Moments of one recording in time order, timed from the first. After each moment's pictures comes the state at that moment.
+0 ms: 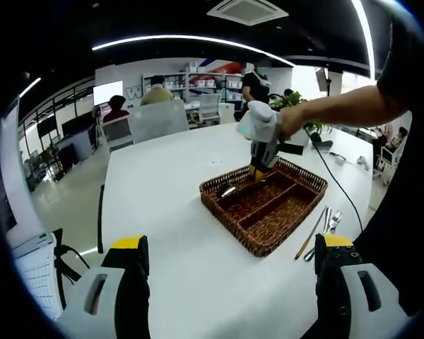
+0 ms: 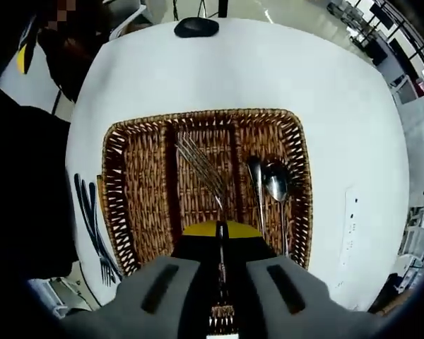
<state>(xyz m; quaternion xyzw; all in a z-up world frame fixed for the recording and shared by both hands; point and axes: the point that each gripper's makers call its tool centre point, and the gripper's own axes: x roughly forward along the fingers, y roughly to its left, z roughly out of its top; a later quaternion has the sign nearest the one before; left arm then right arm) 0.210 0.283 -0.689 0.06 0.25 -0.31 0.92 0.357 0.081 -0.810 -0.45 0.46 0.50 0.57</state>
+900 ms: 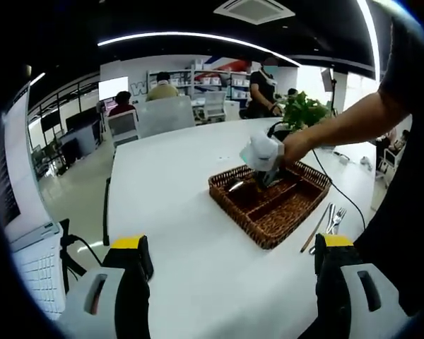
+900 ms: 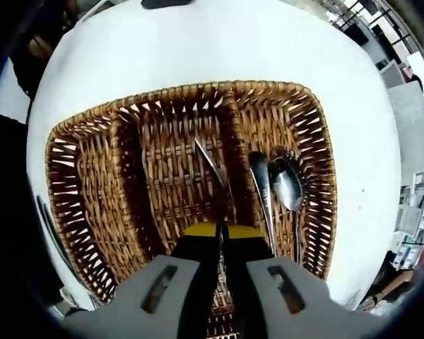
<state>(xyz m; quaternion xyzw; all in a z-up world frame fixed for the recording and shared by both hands) 0.208 0.304 -0.693 0.06 0.26 -0.30 0.92 0.370 0.089 -0.866 -0.52 0.44 0.40 0.62</state>
